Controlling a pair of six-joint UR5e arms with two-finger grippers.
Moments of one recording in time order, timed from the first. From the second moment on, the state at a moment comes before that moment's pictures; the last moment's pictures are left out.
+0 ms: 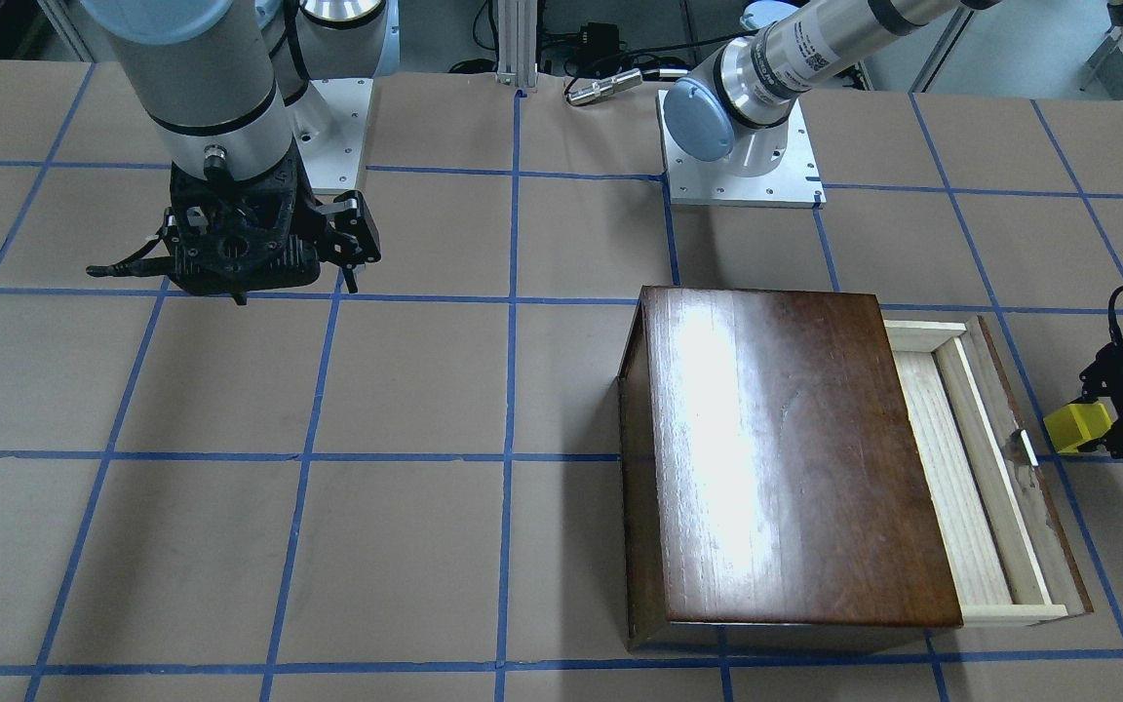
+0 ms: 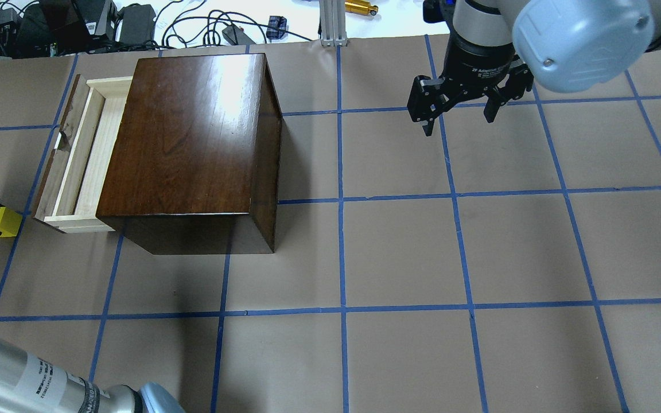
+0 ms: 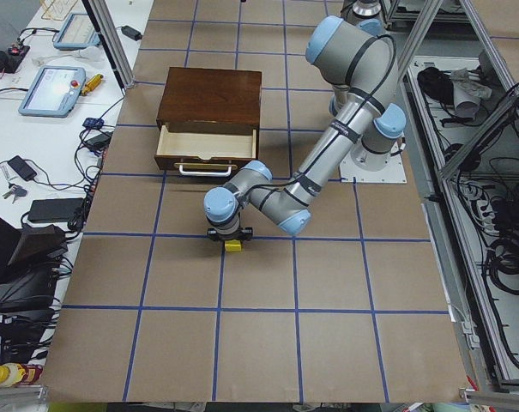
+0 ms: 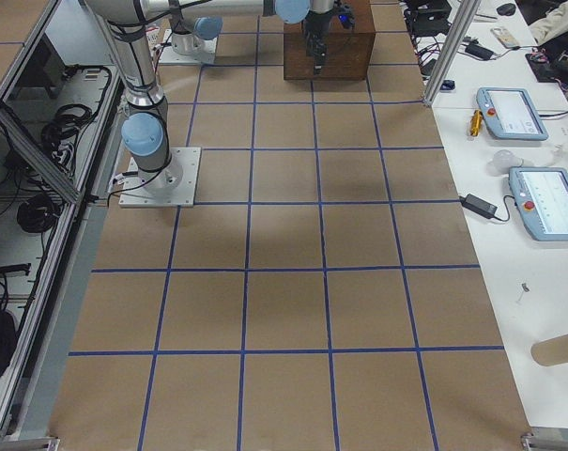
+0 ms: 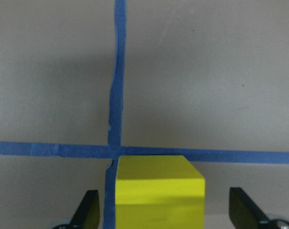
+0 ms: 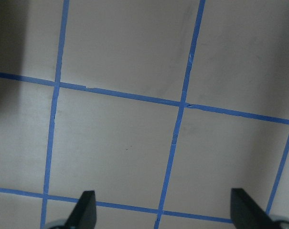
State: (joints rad) left arm -0.74 -2.14 -1.60 -1.06 1.57 2.38; right arm 1.70 -1.45 1.48 -1.58 -1.60 -0.05
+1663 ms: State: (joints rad) left arm -0.74 -2.13 -1.60 -1.05 1.57 2.38; right arm 1.70 -1.45 1.48 -1.58 -1.60 -0.05
